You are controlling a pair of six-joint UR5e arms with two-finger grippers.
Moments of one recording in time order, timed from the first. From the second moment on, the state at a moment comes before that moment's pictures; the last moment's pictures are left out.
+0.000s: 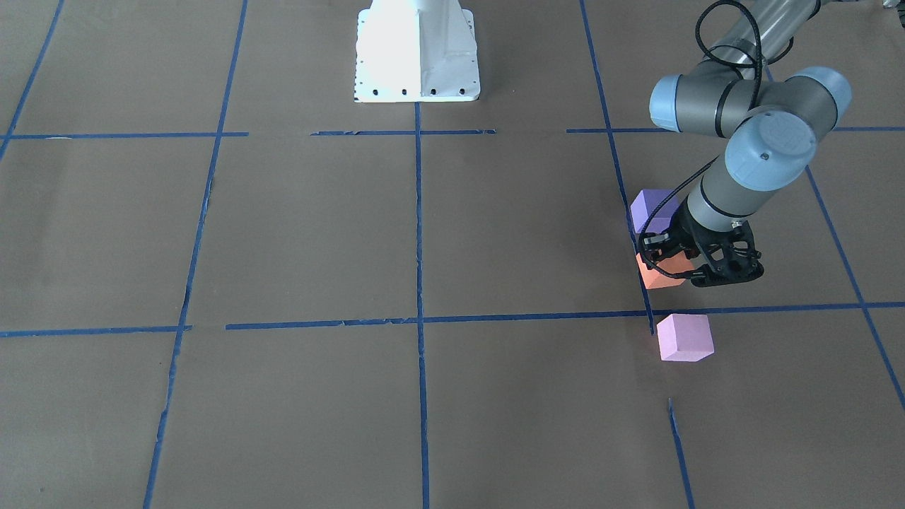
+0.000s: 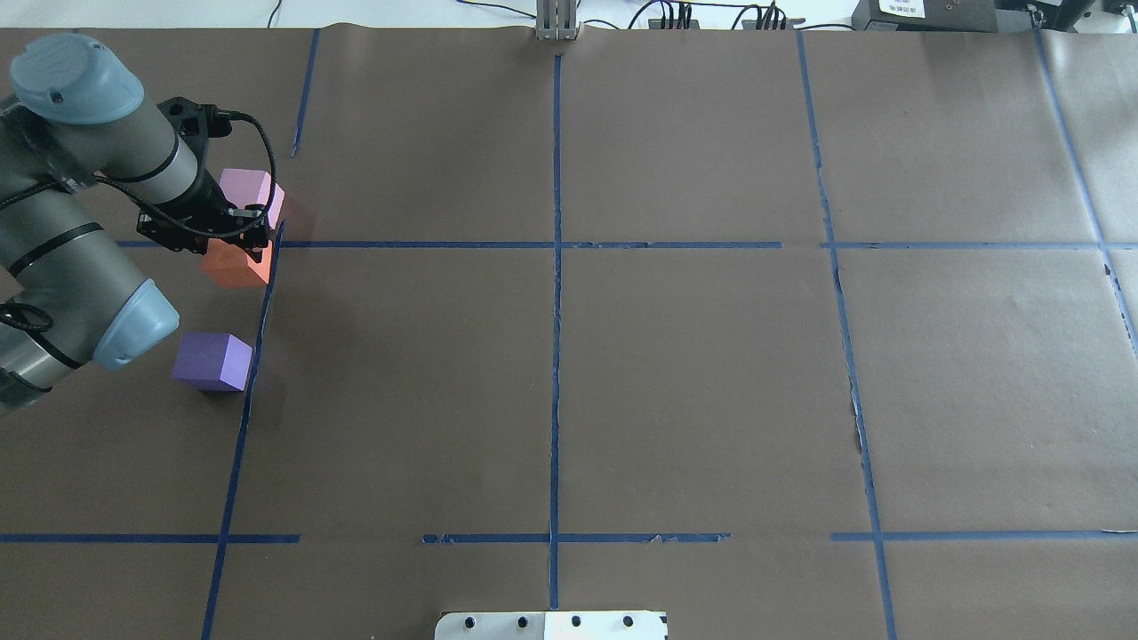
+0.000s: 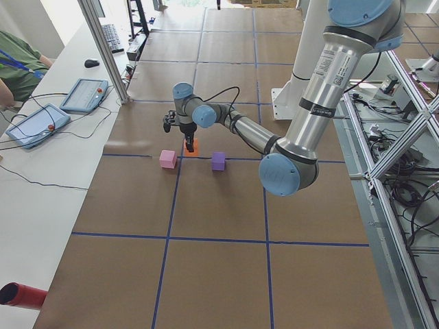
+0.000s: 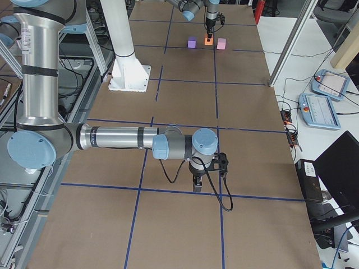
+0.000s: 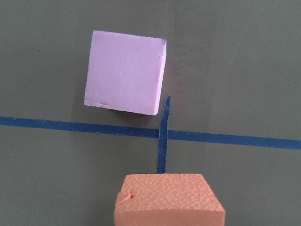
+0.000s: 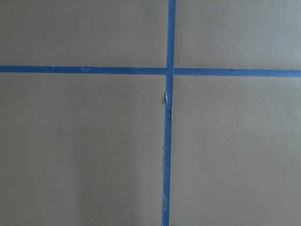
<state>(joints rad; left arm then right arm) -0.91 -1.94 -1.63 -1.67 -2.13 -0.89 1.52 -1.64 1.67 -1.56 2.37 0.05</state>
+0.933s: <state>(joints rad) -0.90 -1.89 -1.61 -1.75 -2.13 -0.89 1.52 -1.64 1.67 -1.56 2.37 0.05</state>
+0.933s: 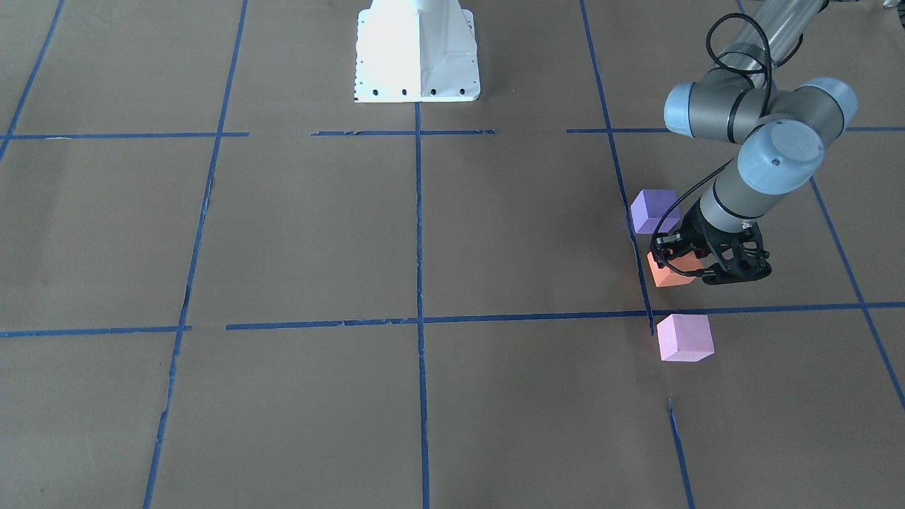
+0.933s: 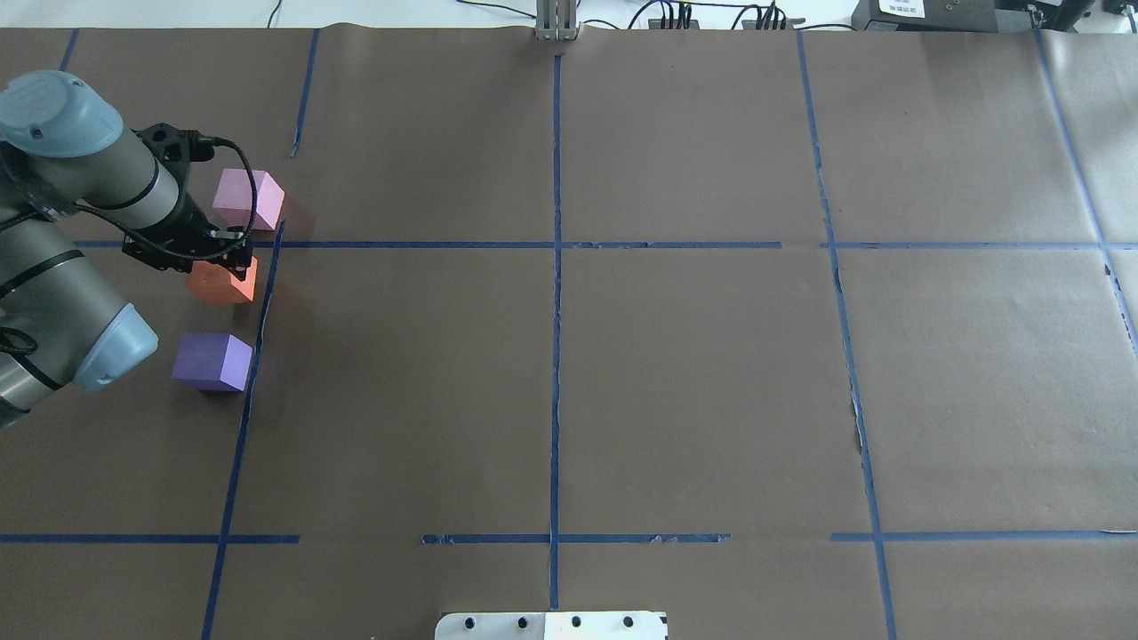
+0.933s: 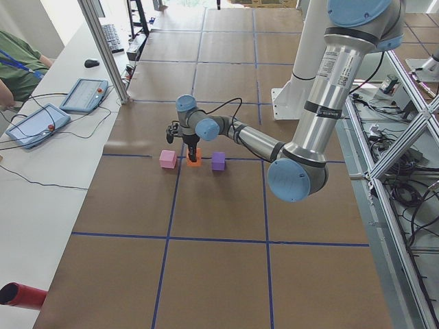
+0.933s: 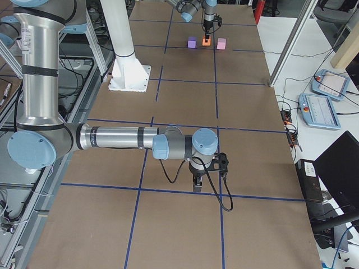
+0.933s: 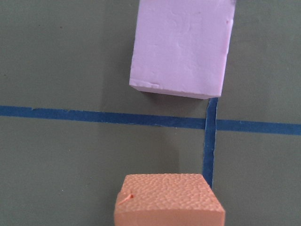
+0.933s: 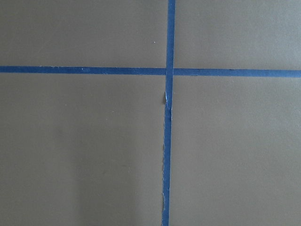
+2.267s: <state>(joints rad) -0.93 -1.91 -1.79 -1.63 -2.12 -0.88 1.51 -1.64 1.67 -1.56 2.37 0.05</state>
